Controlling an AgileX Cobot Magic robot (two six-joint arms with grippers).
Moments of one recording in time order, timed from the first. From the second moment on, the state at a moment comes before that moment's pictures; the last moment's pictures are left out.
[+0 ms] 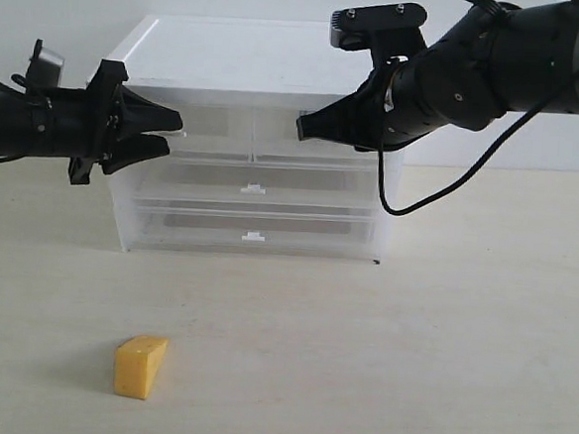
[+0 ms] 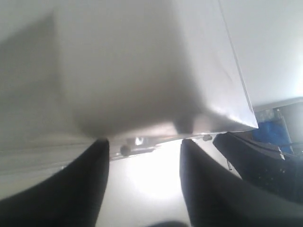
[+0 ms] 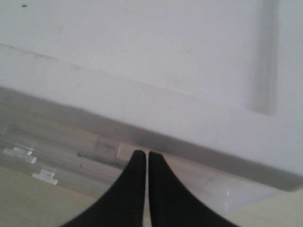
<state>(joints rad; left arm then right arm) 0.02 1.98 -1.22 -1.71 0.93 1.09 0.52 1.85 -1.41 -0.51 0.34 0.58</state>
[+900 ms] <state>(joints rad) 0.06 2.08 -1.30 -1.68 1.10 1.08 0.52 1.85 -1.41 -0.51 0.34 0.55</state>
